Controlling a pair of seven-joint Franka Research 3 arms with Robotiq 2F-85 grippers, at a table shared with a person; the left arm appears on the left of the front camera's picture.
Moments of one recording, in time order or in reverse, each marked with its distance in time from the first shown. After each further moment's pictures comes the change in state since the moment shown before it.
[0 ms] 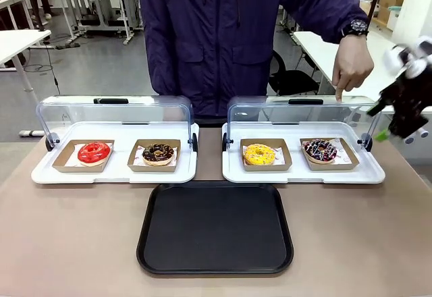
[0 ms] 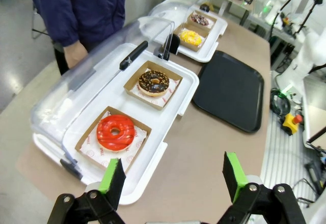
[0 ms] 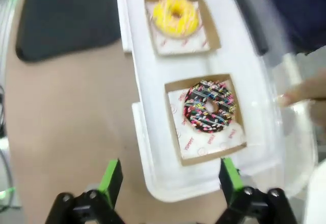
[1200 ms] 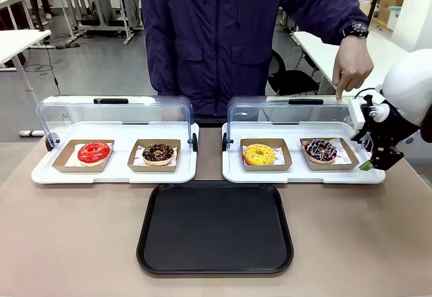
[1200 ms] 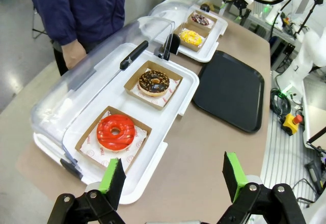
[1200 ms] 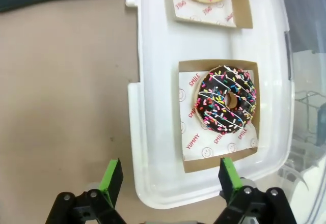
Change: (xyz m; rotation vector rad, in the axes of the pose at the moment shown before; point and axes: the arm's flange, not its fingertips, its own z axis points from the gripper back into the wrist) left arm 0.000 0.000 0.001 0.001 0.000 0.000; right arm 0.005 0.026 -0.066 -0.094 0.179 0.165
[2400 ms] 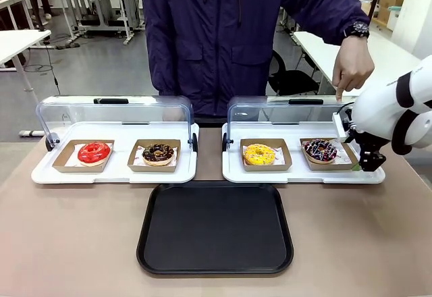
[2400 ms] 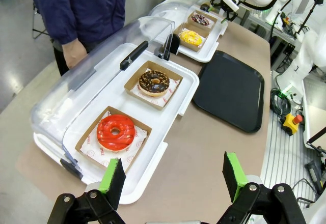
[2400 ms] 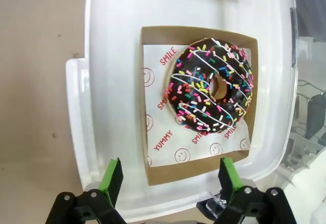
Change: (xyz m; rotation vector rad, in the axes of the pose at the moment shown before) left arm 0.000 0.000 0.000 0.000 0.000 -0.001; right arm -0.012 -0.030 -0.057 -0.053 0.106 0.061
